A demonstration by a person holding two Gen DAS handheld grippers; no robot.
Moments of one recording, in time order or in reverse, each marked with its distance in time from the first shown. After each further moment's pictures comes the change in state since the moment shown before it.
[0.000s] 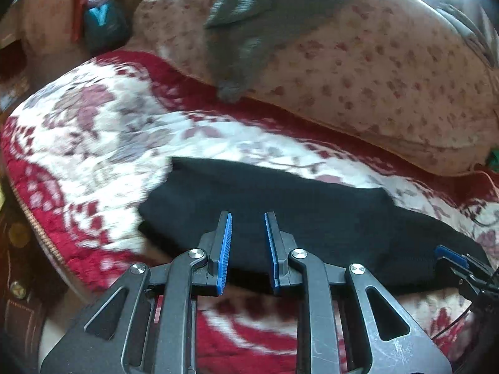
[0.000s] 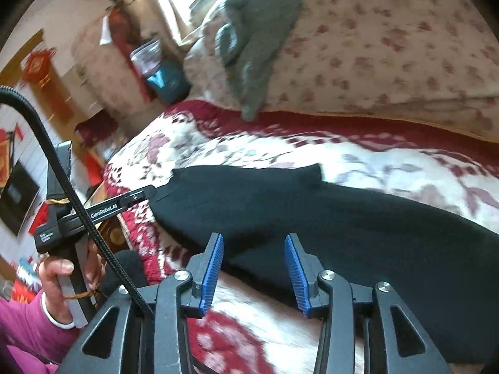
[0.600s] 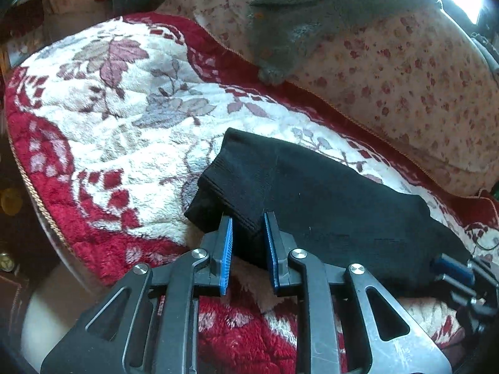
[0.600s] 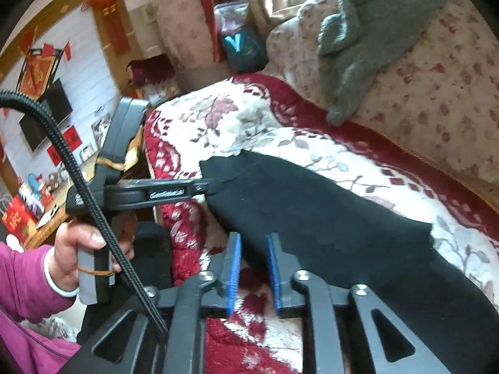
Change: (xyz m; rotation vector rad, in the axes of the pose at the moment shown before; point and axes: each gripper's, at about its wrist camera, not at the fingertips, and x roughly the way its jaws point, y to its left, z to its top) left arm 0.021 0.082 -0.015 -0.153 0.056 0.028; right arm 0.065 0.100 0.011 -0.356 0.073 0.132
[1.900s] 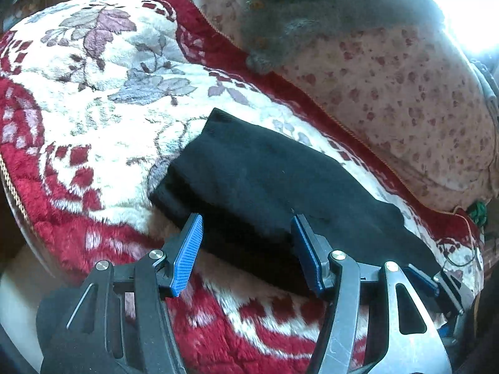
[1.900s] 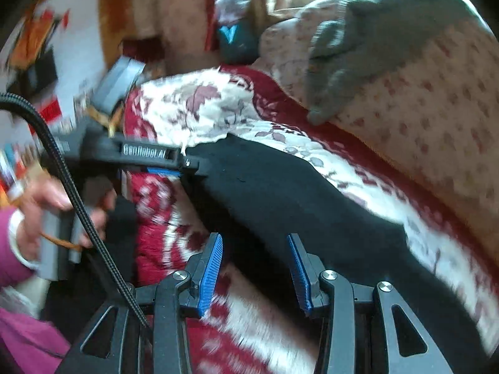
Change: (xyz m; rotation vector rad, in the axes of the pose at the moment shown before) left arm 0.024 0.002 0.002 -0.111 0.073 -0.142; right arm 0.013 0.016 -0.017 -0.173 0.041 -0.175
